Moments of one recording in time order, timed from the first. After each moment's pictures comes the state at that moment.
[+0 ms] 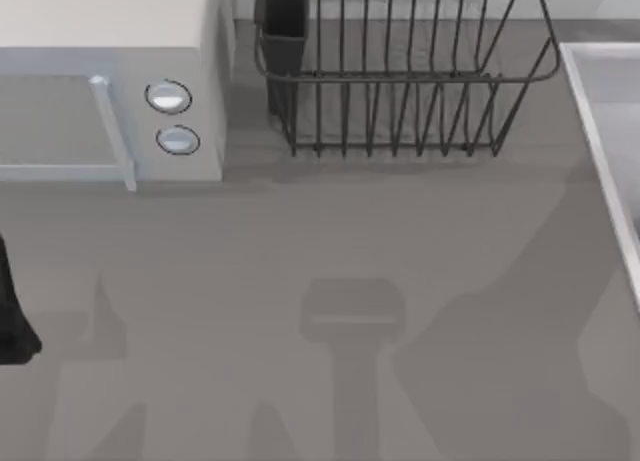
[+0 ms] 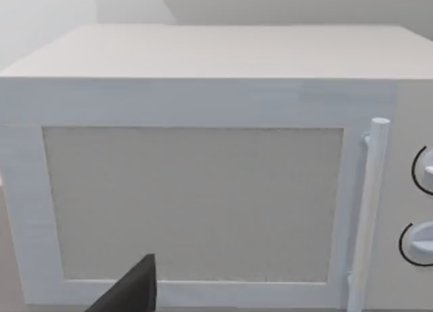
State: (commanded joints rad) left arm 0.00 0.00 0.00 0.00 0.00 0.00; right arm -0.27 2.70 2.04 -0.91 0.01 -0.25
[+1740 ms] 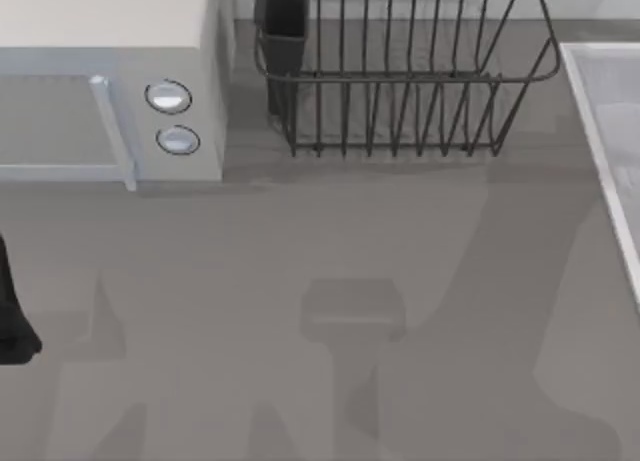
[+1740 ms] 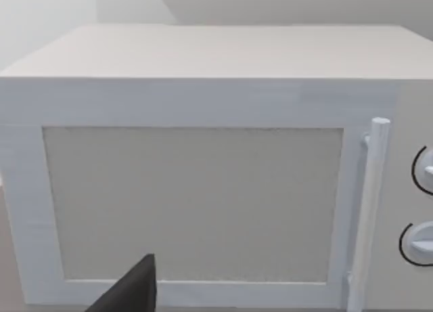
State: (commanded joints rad) left arm 0.00 0.00 0.00 0.00 0.00 0.00; right arm -0.27 2.60 2.33 -1.28 0.00 -0.24
